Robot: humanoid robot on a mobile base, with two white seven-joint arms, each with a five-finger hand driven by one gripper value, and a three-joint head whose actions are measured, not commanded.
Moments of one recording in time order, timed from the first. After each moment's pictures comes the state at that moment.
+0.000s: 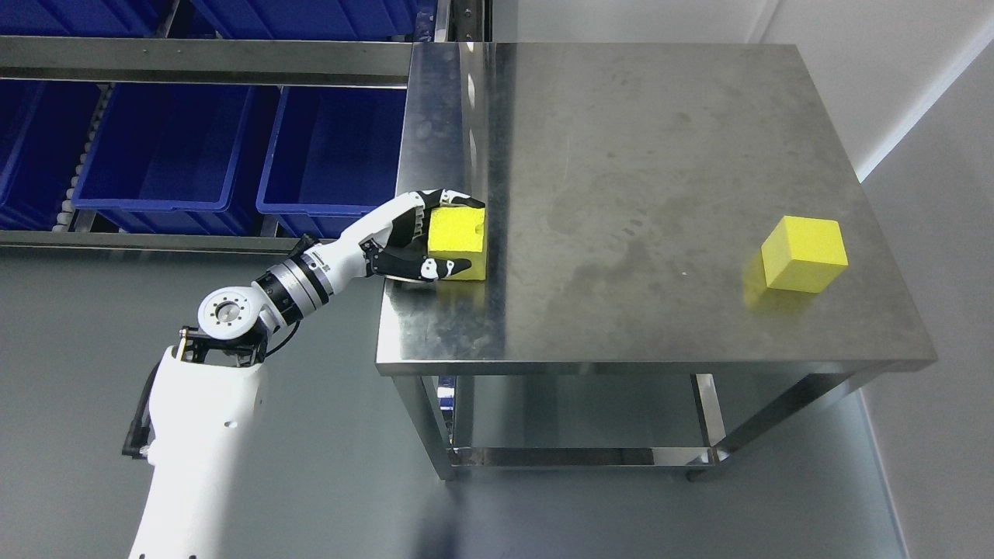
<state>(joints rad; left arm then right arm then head) -0.49 0.08 -0.06 -1.31 0.00 -0.05 -0.83 0.00 0.00 -0.09 0.00 0.00 -0.10 0.02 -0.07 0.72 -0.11</state>
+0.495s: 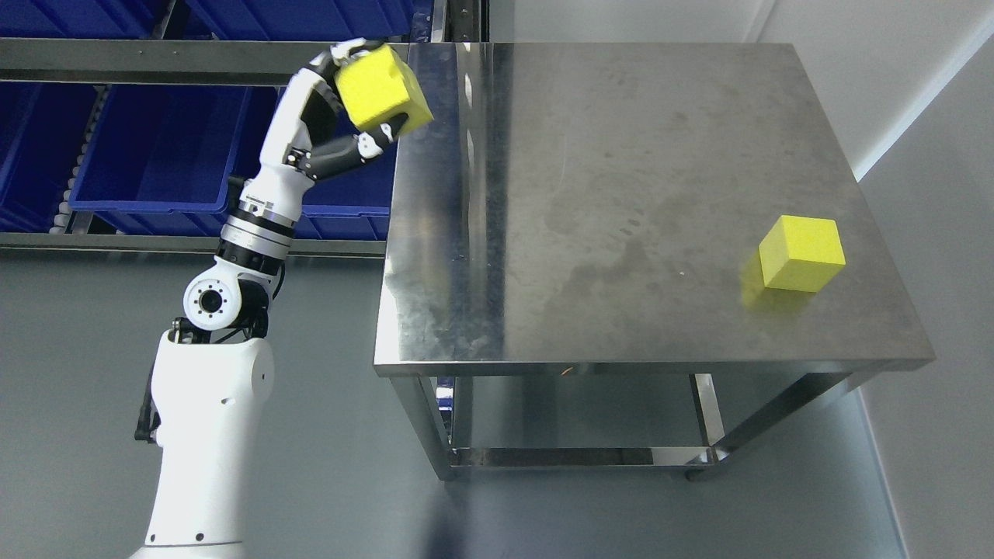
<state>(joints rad) -0.54 0.03 0.01 -1.32 0.14 -0.37 -0.26 0.00 0.00 -0.09 0.00 0.00 -0.10 0.02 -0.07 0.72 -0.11</state>
